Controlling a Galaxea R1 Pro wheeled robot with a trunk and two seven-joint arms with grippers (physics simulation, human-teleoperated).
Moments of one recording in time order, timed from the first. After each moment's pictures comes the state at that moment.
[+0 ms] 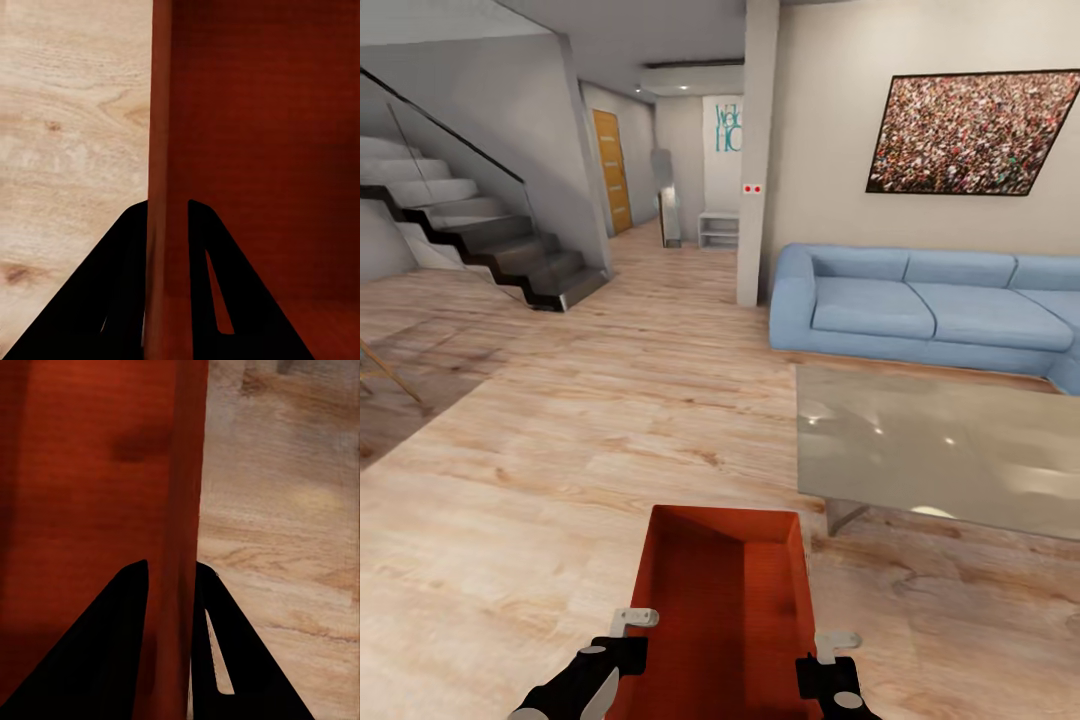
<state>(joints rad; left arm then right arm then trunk) -0.53 -0.08 -0.09 -0.27 0.07 0.13 0.08 -0.46 0.05 0.56 -0.25 -0.46 -0.13 -0.26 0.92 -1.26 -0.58</state>
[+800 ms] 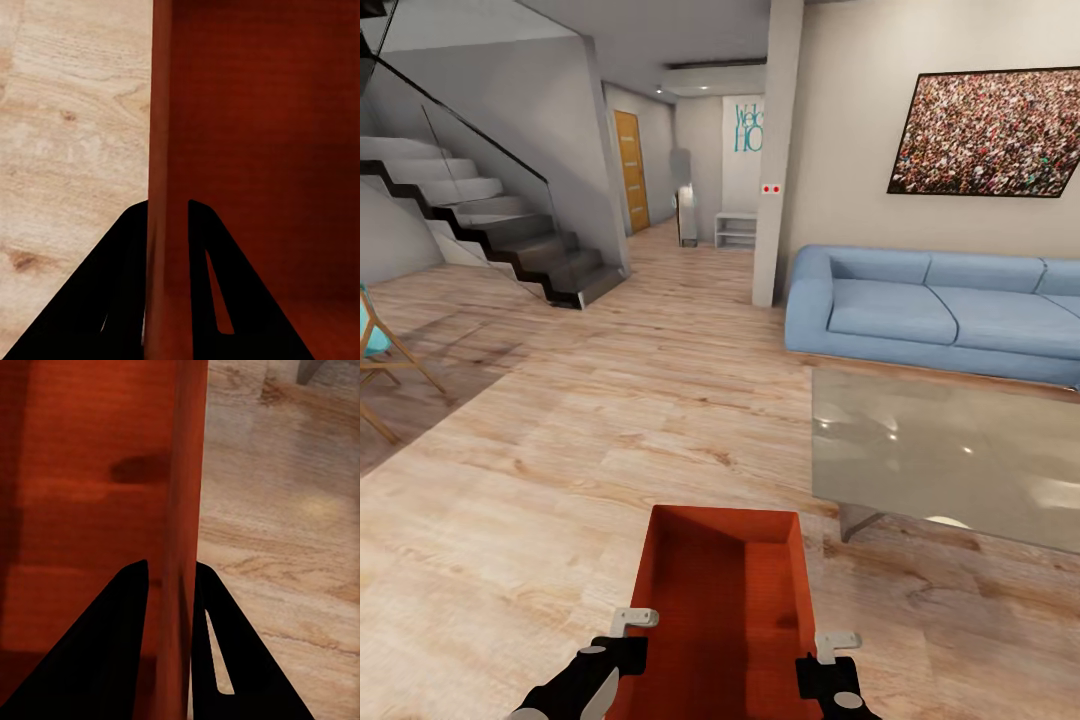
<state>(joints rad) -0.53 -0.08 -0.10 -0.27 0.07 0.13 0.08 -0.46 0.05 0.56 -0.25 -0.46 -0.13 -0.26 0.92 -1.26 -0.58</state>
